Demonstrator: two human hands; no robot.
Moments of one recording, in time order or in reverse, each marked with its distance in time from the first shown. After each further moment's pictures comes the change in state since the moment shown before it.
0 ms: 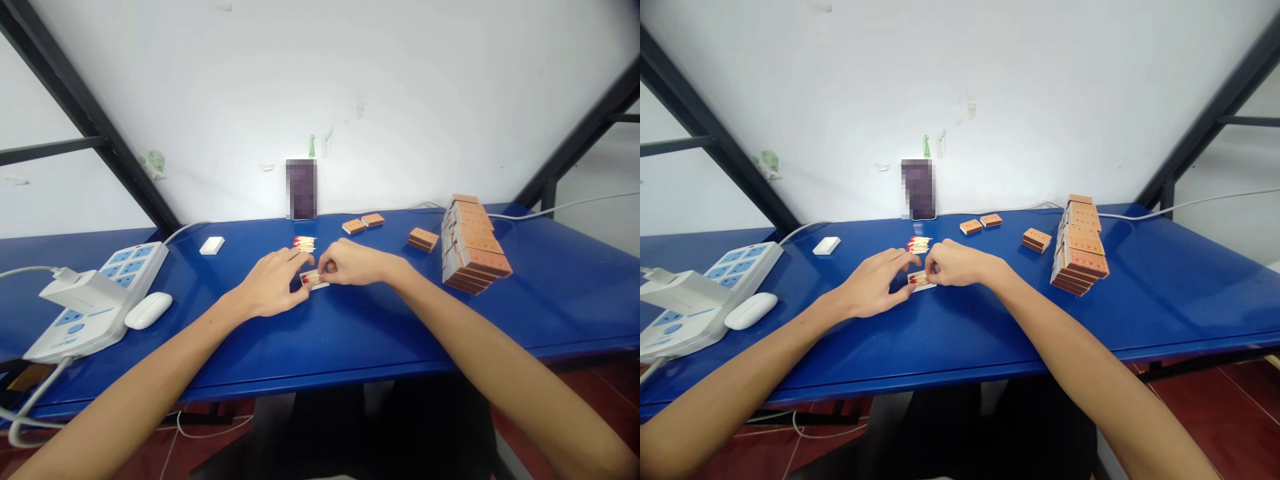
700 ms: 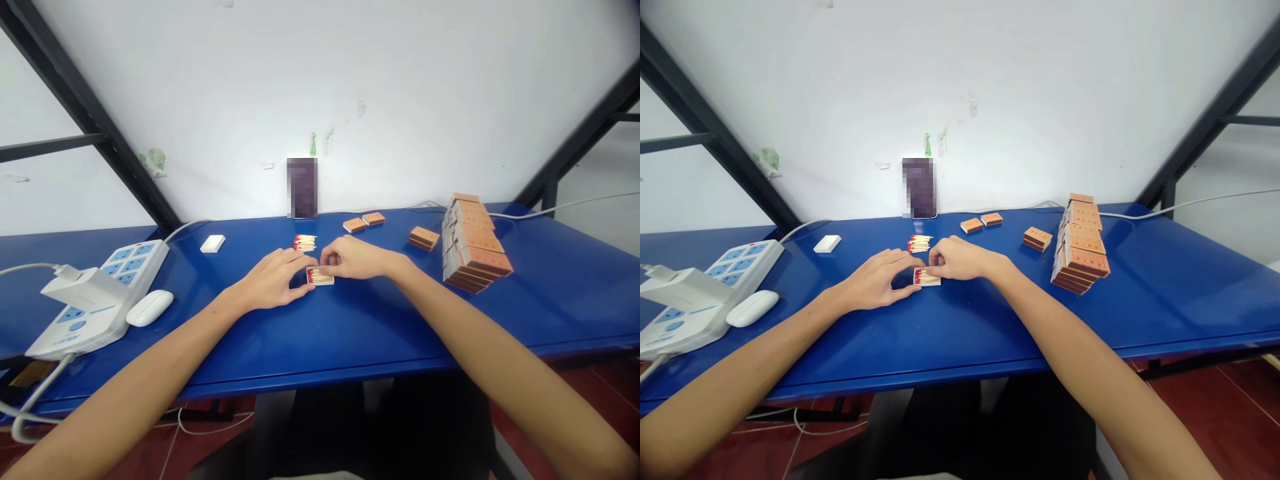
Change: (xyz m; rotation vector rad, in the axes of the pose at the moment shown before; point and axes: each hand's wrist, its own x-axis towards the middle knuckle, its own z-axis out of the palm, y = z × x) left_hand 0.001 -0.018 0.010 -0.023 0.002 0.159; right_hand 0.001 0.008 0.001 0.070 0.022 0.059
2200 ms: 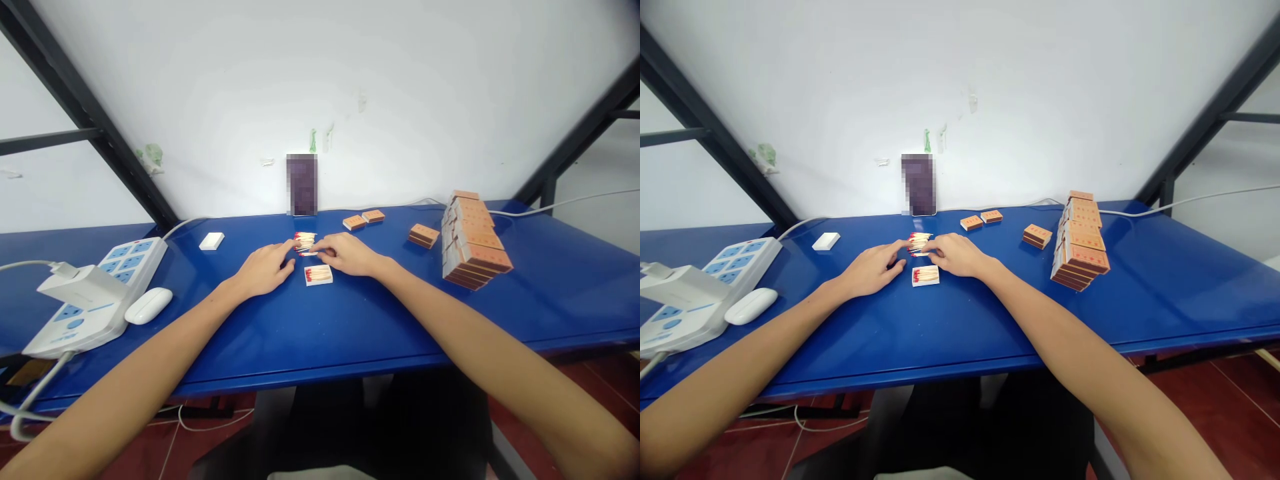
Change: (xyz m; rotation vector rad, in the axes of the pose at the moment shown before) left_hand 0.001 -0.024 0.008 0.024 -0.044 -0.319; right_hand 0.019 0.027 0.027 -0.118 0.239 -0.035
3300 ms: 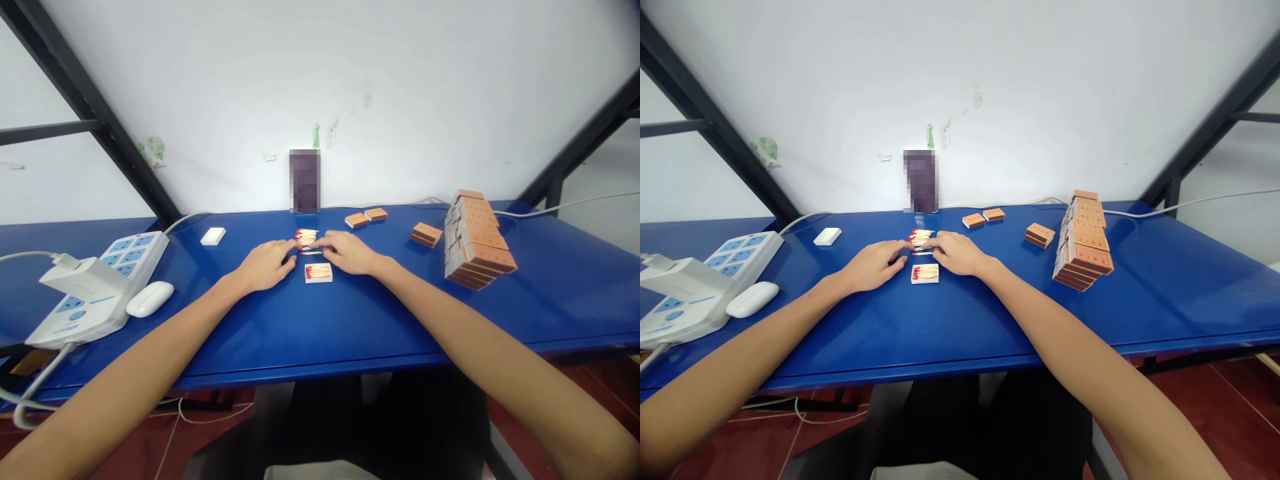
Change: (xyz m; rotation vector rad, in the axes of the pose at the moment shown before) left_hand 0.003 -0.004 0.003 0.000 0.001 0.035; right_hand 0.001 0.000 0.005 -0.076 -0.017 0.052
